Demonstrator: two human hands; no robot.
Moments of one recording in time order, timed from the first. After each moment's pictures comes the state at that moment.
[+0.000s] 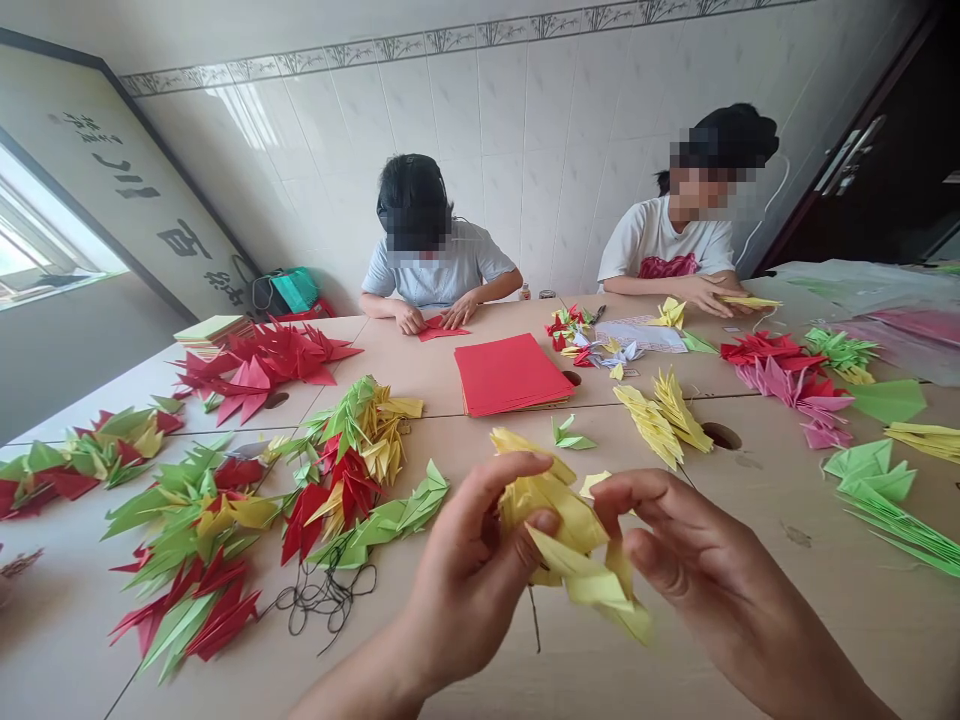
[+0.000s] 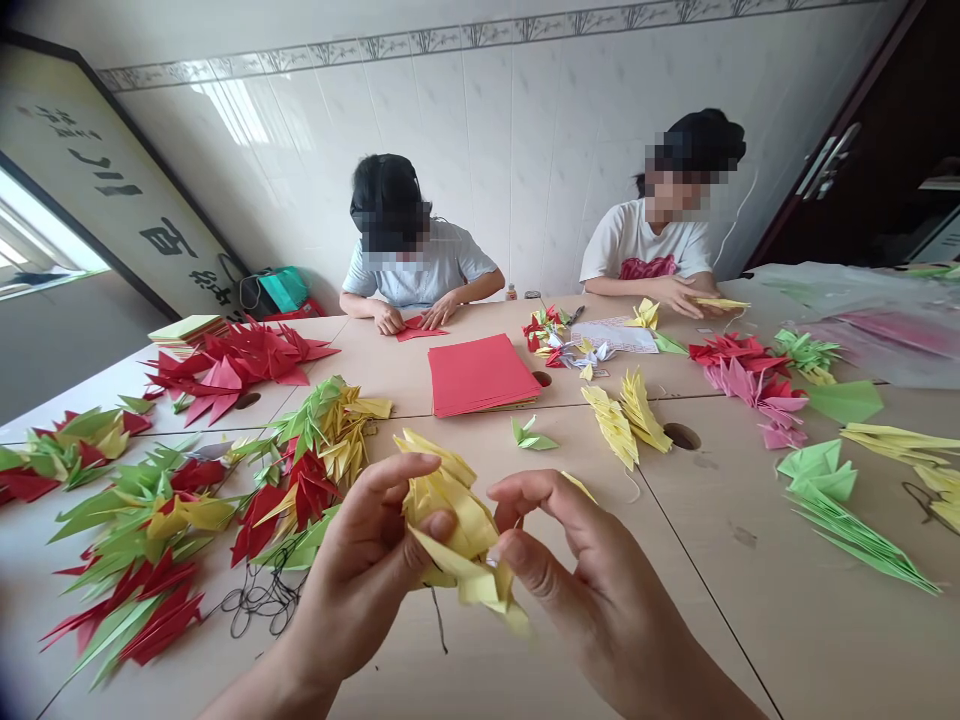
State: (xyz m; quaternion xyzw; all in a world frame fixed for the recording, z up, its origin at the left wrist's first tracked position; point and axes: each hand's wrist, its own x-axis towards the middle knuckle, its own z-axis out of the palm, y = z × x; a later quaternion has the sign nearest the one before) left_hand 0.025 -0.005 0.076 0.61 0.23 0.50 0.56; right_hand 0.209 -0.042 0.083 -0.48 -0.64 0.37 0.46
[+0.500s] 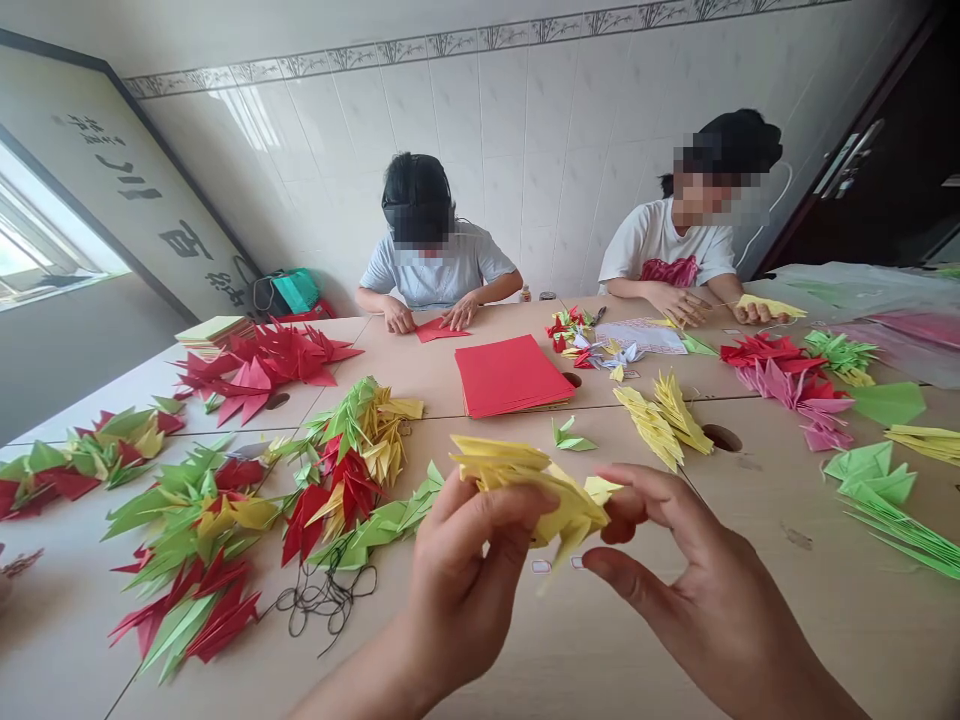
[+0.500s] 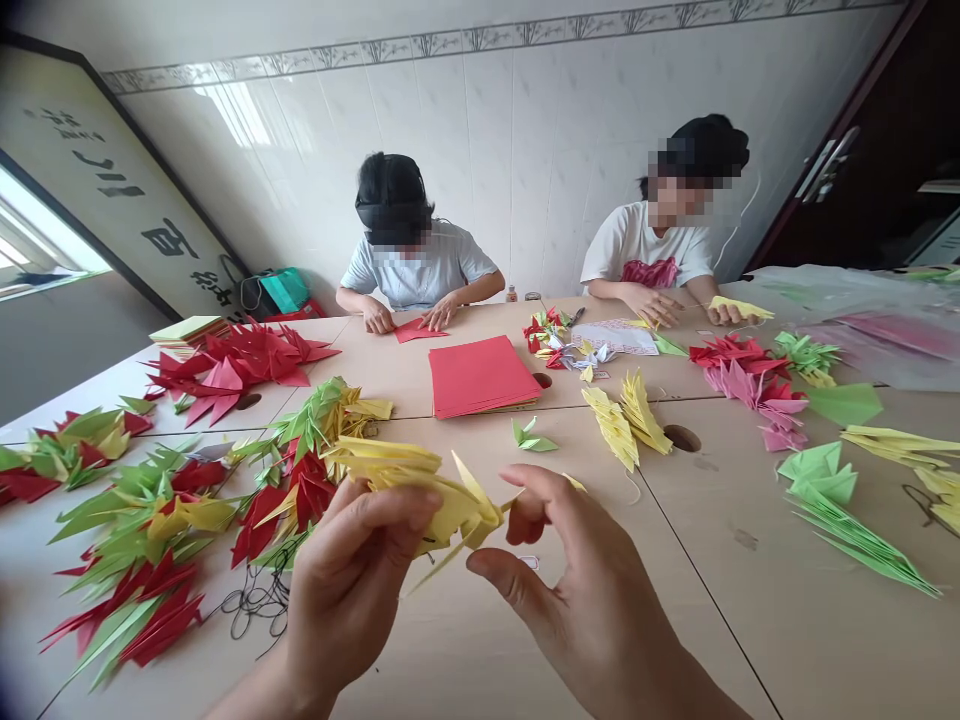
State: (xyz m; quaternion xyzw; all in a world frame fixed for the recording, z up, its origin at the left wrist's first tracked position) left_hand 0.020 -0.004 0.084 0.75 0.27 0.56 0.23; right_hand 0.201 -0.041 0.082 -0.55 -0.70 0.08 0.44
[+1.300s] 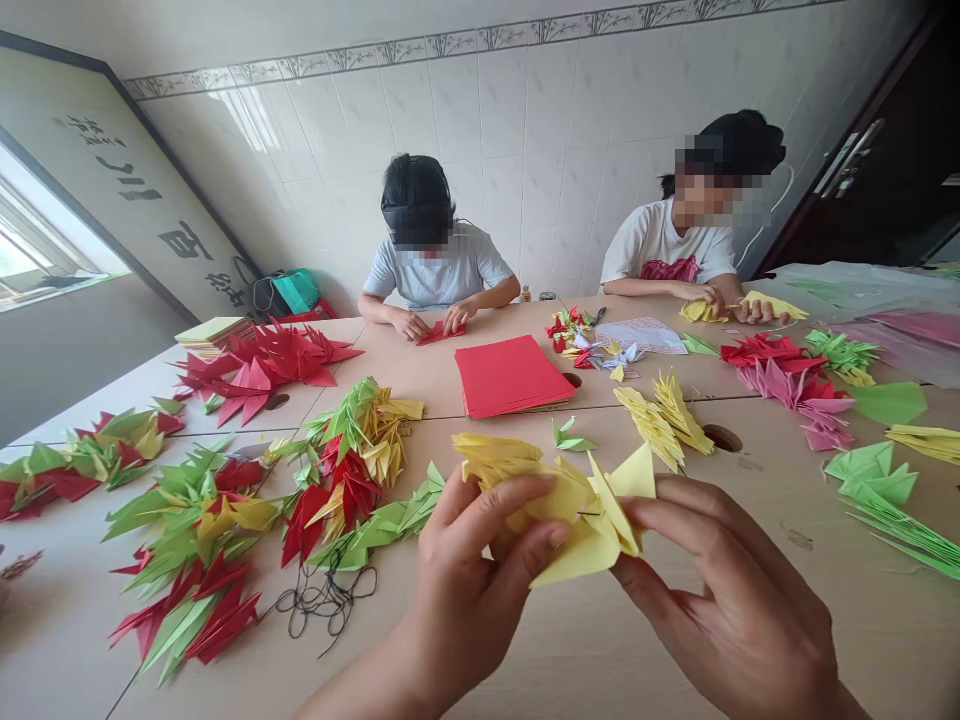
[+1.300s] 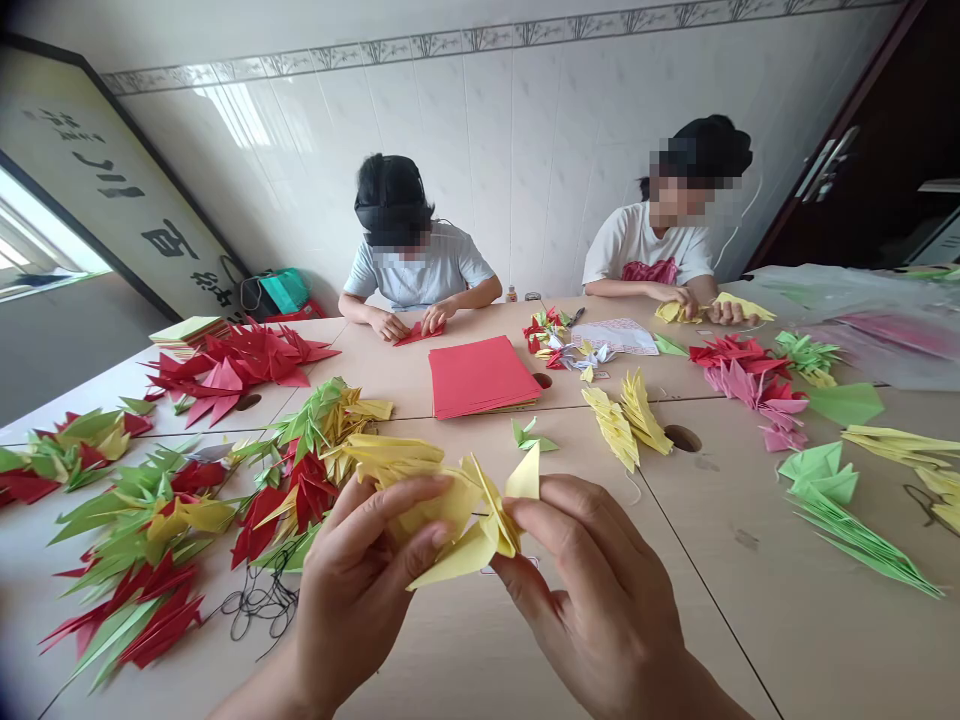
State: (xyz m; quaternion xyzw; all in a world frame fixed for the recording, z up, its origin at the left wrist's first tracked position) left_hand 0.024 -0.006 0.086 0.74 0.34 0.55 0.19; right_hand 0.207 -0.044 0.072 -0.47 -0.75 -0.11 0.45
